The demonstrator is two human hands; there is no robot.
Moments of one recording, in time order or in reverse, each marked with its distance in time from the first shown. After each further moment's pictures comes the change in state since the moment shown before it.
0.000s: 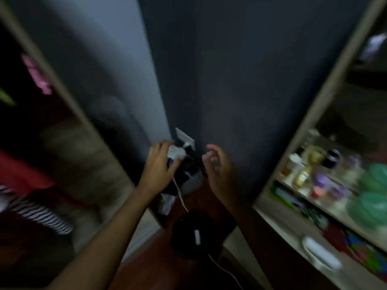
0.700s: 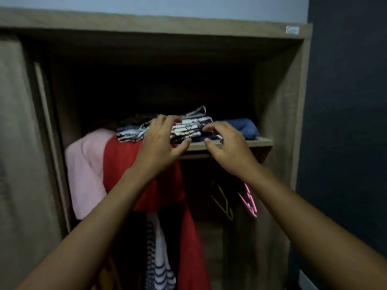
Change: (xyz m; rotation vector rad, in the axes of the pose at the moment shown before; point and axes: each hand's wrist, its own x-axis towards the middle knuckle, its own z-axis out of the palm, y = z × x) left_hand 0.043 -0.124 -0.581 0.571 0.734 0.155; right_hand 0.099 -0.471 0.368 -0.020 -0.304 -1.080
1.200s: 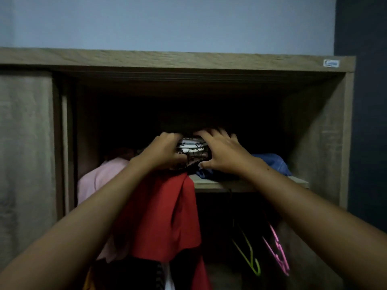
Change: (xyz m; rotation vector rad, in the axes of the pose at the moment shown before) left_hand 0.091 -0.072 -0.009 0.281 -0.373 -0.126; right_hand 0.127 0.022 0.051 -0.529 -0.304 -0.168
